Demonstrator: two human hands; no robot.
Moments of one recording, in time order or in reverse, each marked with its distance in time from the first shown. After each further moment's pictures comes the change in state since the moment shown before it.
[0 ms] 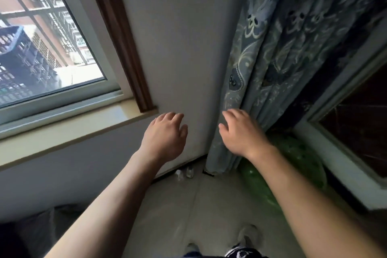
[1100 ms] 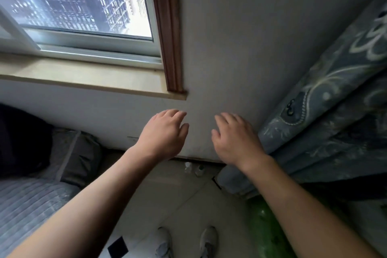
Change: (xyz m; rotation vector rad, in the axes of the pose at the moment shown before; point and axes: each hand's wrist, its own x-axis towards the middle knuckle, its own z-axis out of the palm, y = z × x) left_hand 0.039 -0.007 0.074 -0.068 0.106 -0.483; right_hand 0.133 0.012 0.066 -0.072 -0.127 -0.582
